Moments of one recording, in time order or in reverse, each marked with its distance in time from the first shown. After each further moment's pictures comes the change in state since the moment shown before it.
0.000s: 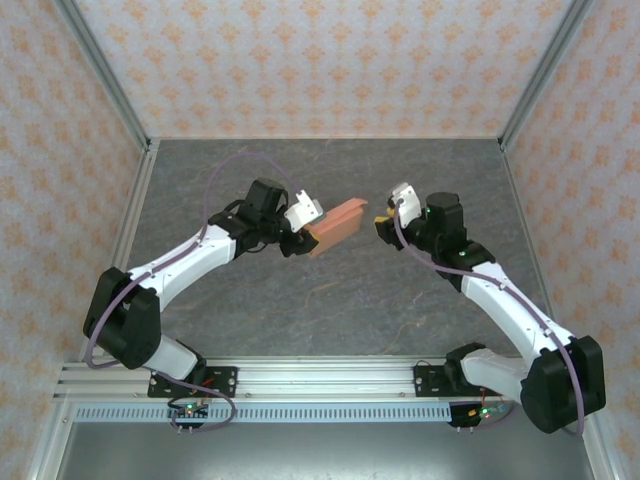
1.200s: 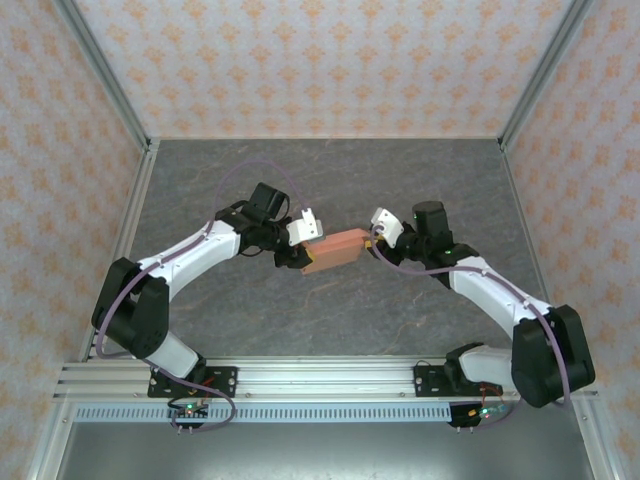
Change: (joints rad) left arm 0.021 0.066 0.019 -0.156 0.113 0.269; right arm 0.001 0.140 -0.063 0.023 -0.173 -0.326
